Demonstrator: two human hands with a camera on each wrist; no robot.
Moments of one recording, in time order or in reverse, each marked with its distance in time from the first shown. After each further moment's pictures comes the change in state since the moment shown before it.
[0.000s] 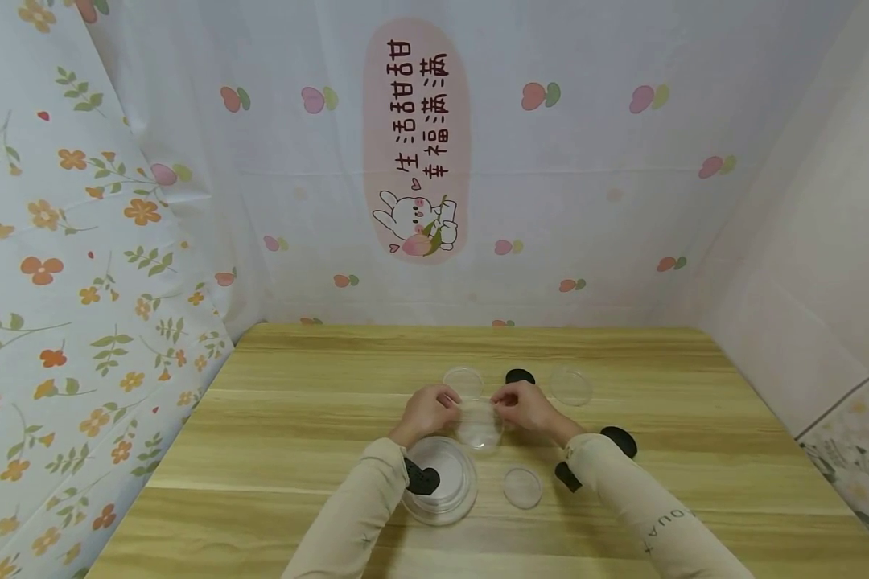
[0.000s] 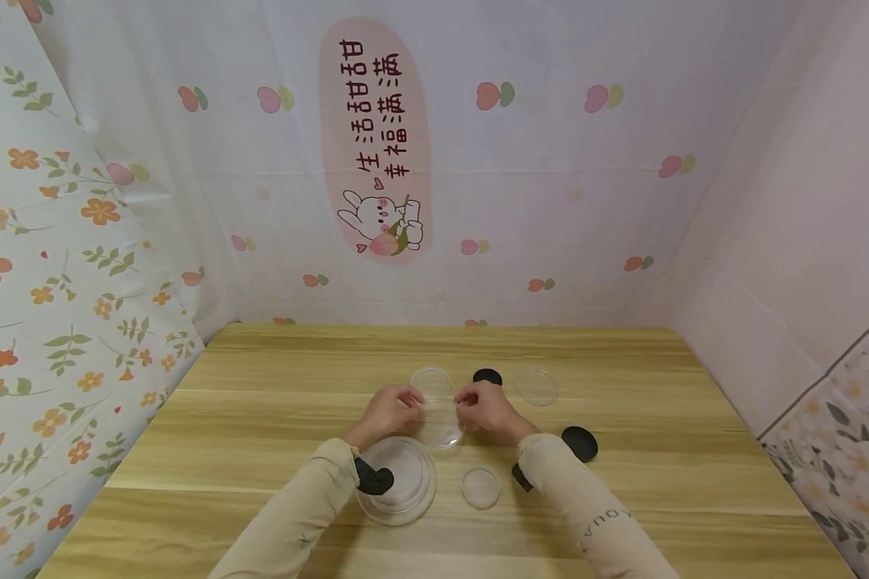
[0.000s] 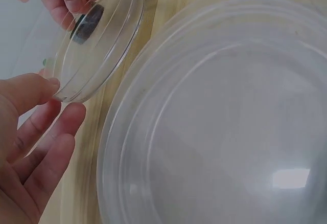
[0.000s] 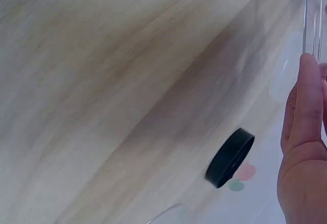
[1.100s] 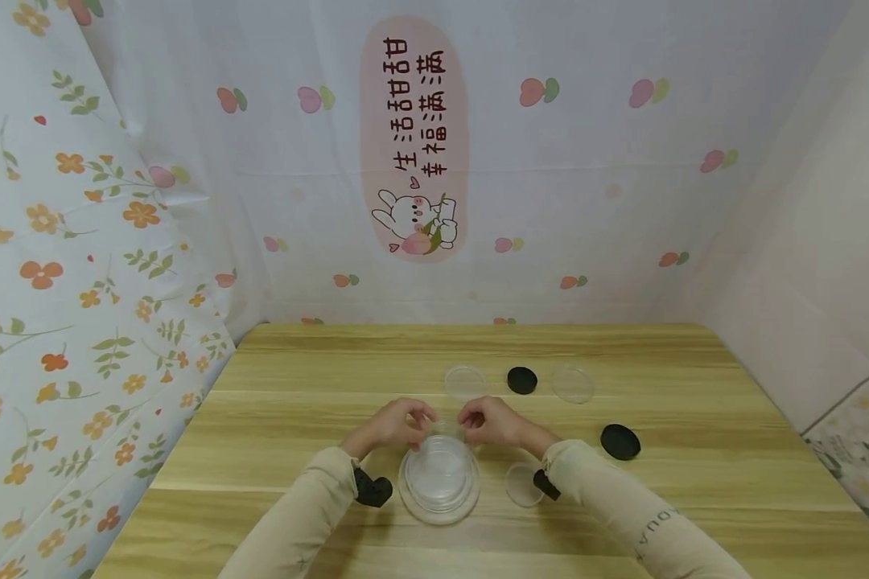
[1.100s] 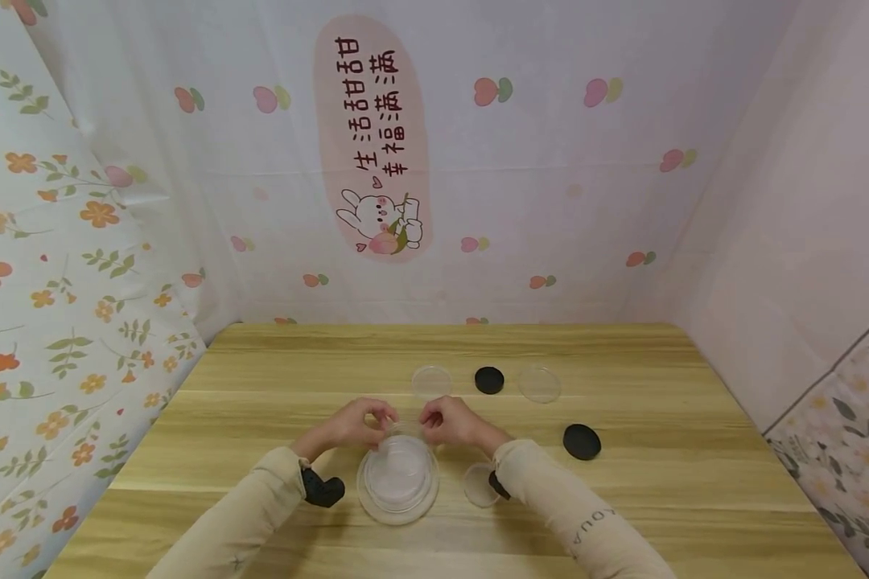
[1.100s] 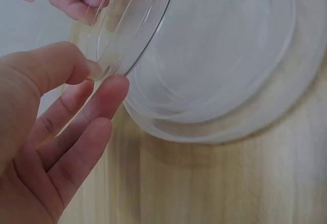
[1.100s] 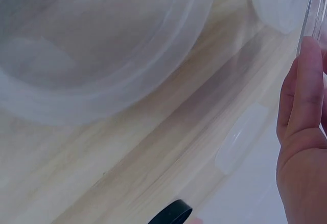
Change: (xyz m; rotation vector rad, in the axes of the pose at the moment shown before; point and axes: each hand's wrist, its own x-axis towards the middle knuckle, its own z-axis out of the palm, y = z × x) left_hand -0.030 -0.015 -0.050 -0.149 -0.371 0.024; right_hand 0.005 -0.031 0.035 0.029 -0.218 -0.143
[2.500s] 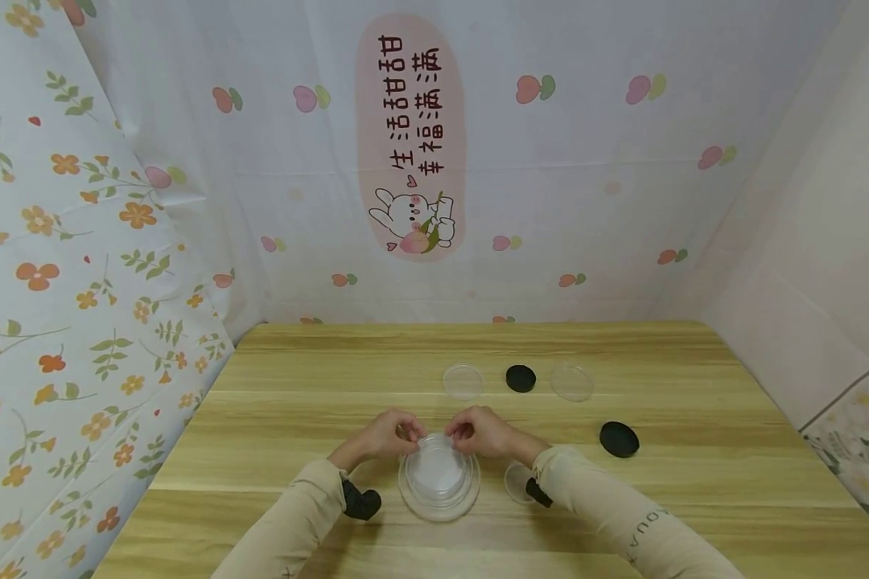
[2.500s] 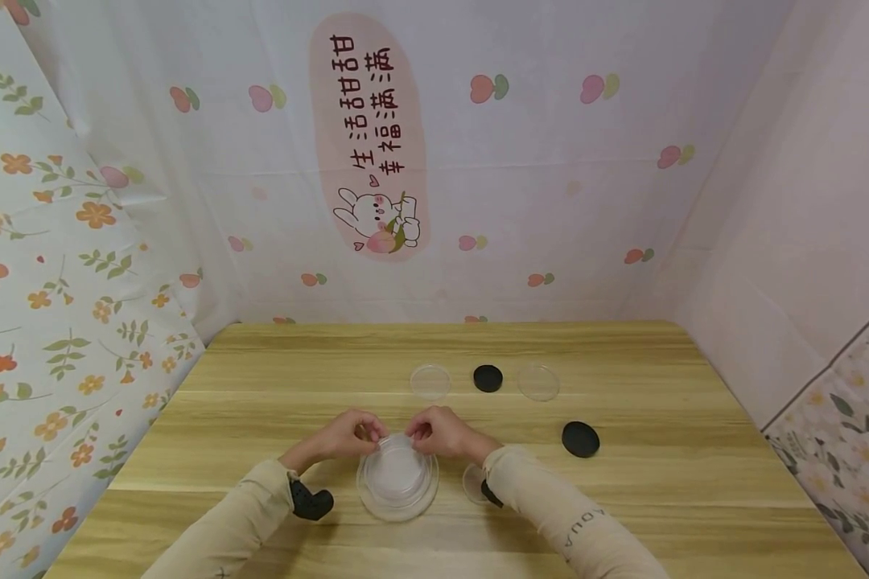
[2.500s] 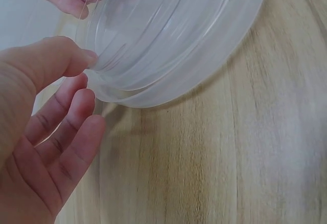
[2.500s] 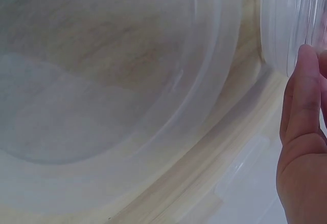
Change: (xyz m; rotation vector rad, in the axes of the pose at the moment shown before) left_hand -0.016 -0.019 0.006 0.015 0.010 0.081; right_hand 0.000 -0.006 0.018 0.014 -0.070 0.015
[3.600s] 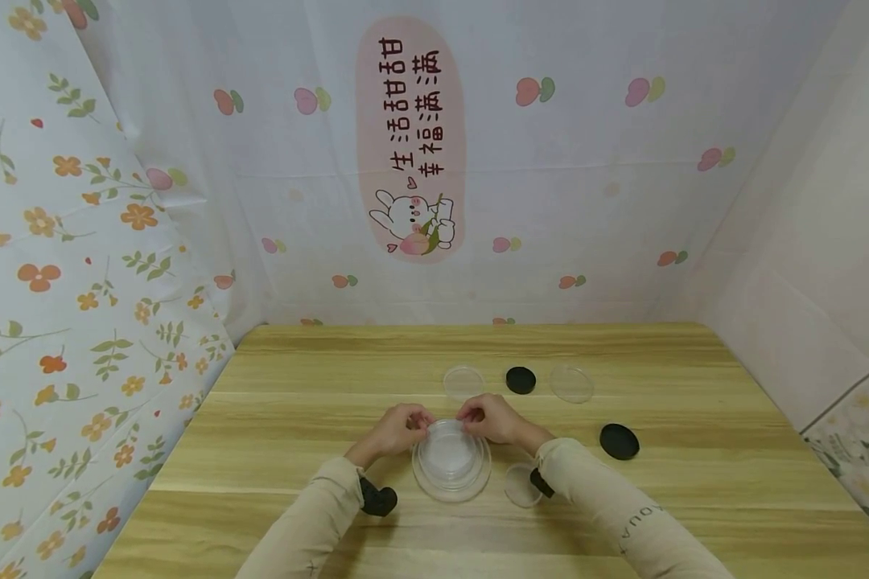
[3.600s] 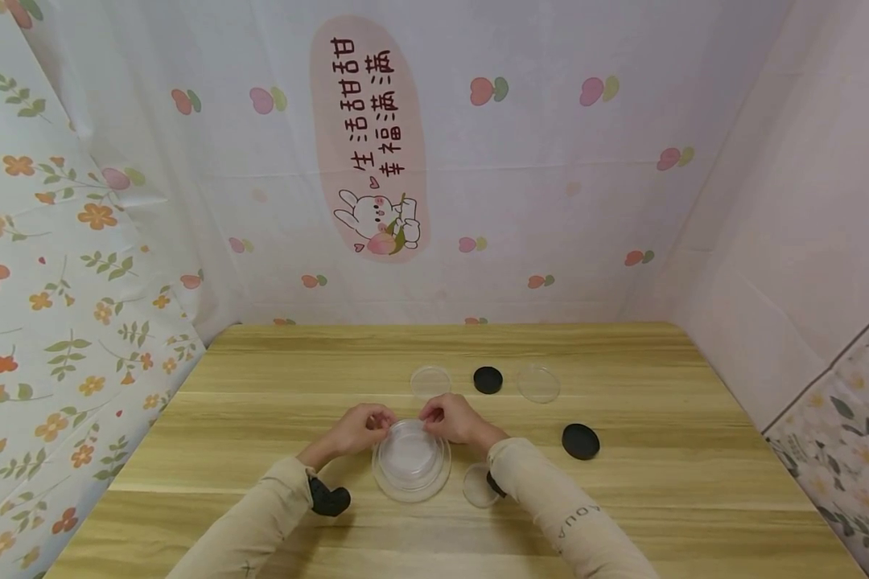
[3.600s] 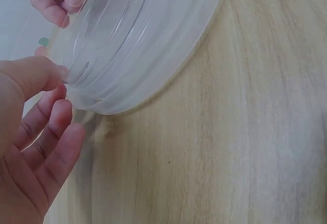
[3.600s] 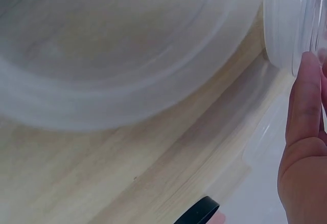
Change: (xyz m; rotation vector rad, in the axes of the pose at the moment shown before) left_hand 0.020 -0.002 0.011 0.026 0.126 -0.003; right_hand 0.004 0.018 -0.018 -0.078 0.127 -0.010
